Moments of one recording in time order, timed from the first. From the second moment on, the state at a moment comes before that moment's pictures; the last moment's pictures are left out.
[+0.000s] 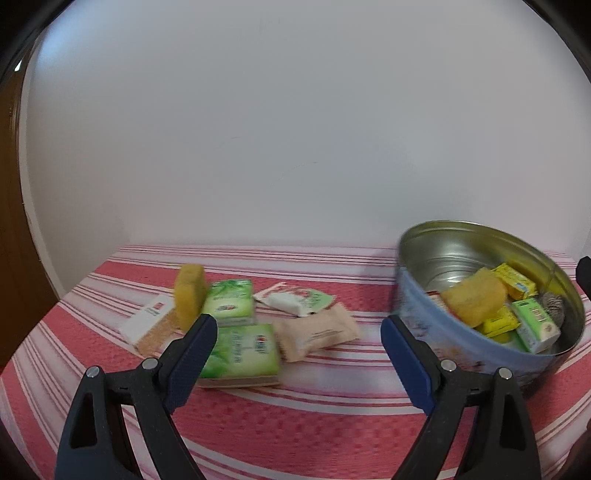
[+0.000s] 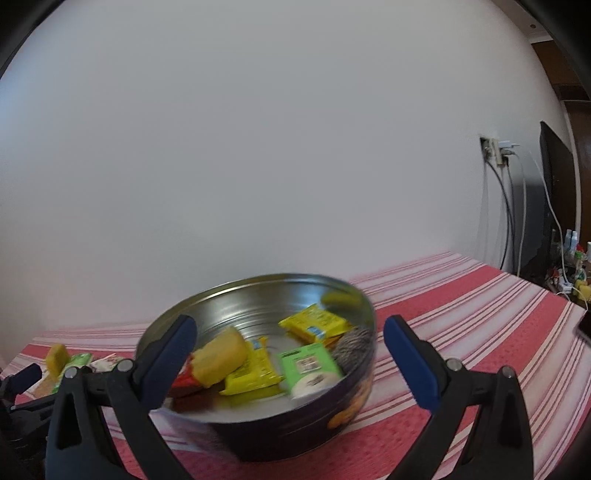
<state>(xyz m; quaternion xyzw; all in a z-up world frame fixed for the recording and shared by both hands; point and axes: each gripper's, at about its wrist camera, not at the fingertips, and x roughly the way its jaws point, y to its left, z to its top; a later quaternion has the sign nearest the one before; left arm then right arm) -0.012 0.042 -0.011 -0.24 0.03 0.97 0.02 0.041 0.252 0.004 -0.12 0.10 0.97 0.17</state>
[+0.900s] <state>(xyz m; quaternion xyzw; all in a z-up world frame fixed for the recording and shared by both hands) -0.084 -0.111 -0.037 -0.36 0.02 0.93 -0.04 -0.019 0.093 -0.010 -0.22 0.08 0.97 0.02</state>
